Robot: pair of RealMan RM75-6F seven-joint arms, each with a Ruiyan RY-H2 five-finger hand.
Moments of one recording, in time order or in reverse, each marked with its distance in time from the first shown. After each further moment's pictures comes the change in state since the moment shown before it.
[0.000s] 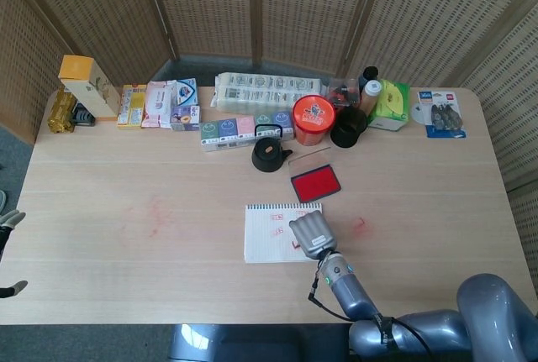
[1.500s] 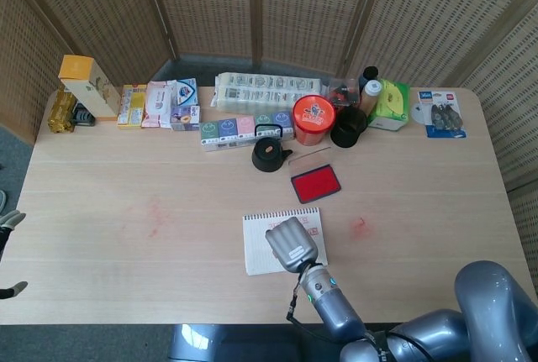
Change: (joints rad) left arm 0.003 0.009 0.006 0.003 0.020 0.010 -0.028; right arm 0.112 0.030 0.081 -0.338 0.068 0.215 -0.280
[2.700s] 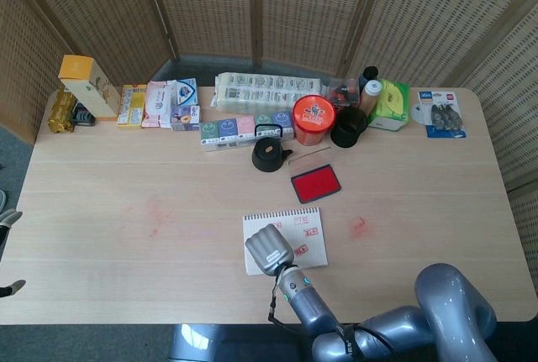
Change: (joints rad) left arm -0.005 -0.002 -0.006 0.005 -0.020 -0.013 -0.003; right arm 0.062 -0.172 0.007 0.249 0.041 -0.125 0.053
